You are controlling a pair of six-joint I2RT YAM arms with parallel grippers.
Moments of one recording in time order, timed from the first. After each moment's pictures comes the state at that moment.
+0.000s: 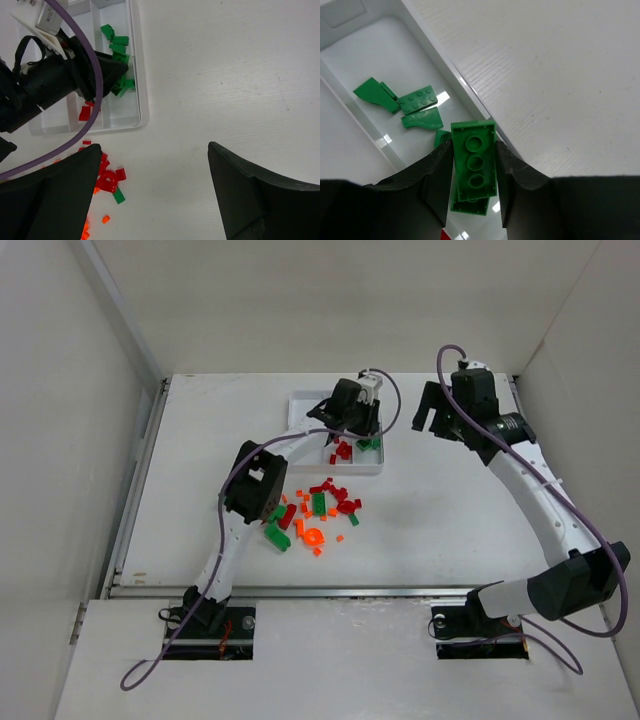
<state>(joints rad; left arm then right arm) -0.61 2.42 2.00 -0.15 0.21 -0.18 0.31 1.38 1.45 -0.71 0.21 0.44</state>
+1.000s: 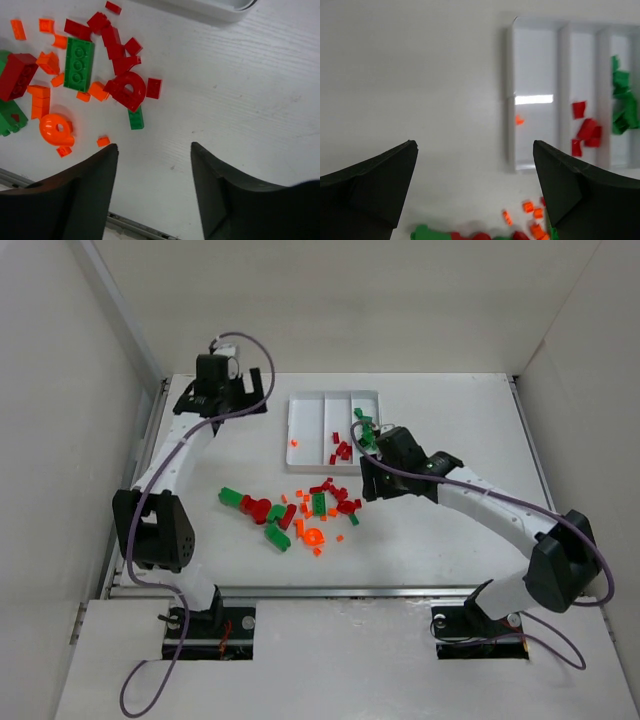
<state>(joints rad) -0.18 1.69 1.57 -0.46 0.04 -0.22 0.67 1.43 1.14 -0.61 0.10 0.39</state>
